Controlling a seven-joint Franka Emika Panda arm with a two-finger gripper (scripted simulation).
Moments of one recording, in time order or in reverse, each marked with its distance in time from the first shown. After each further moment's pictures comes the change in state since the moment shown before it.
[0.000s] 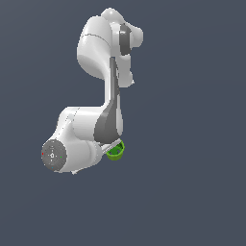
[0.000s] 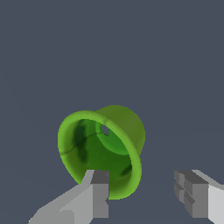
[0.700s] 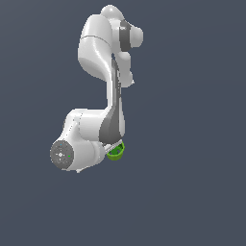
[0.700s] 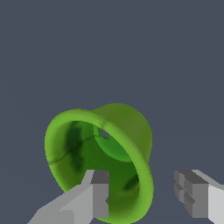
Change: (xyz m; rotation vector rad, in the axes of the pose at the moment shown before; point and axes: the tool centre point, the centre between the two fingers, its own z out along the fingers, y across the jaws) arm 0.000 0.000 0.025 0.002 -0.001 -0.002
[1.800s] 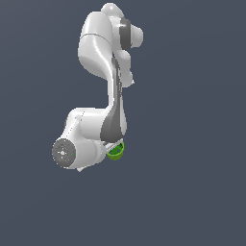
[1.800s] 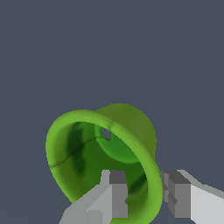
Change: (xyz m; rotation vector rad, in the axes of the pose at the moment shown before) arm -0.001 -0.005 0.002 -0.001 0.001 0.000
